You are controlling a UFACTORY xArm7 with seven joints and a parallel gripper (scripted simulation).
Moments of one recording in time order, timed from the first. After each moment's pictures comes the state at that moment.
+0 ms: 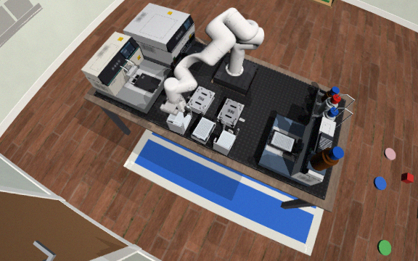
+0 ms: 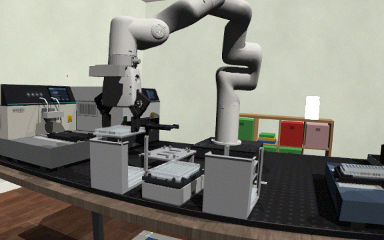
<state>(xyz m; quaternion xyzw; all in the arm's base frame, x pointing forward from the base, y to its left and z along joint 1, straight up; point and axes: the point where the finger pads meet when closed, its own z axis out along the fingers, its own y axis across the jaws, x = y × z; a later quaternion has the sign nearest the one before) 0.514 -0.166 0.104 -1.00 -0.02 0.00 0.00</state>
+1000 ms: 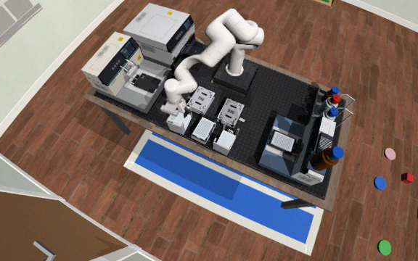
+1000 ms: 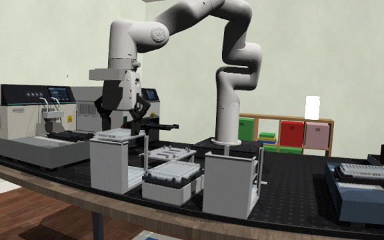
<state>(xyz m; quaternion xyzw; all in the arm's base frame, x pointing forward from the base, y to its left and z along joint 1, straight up) 0.514 -0.166 0.095 -1.00 -0.02 0.00 0.00</state>
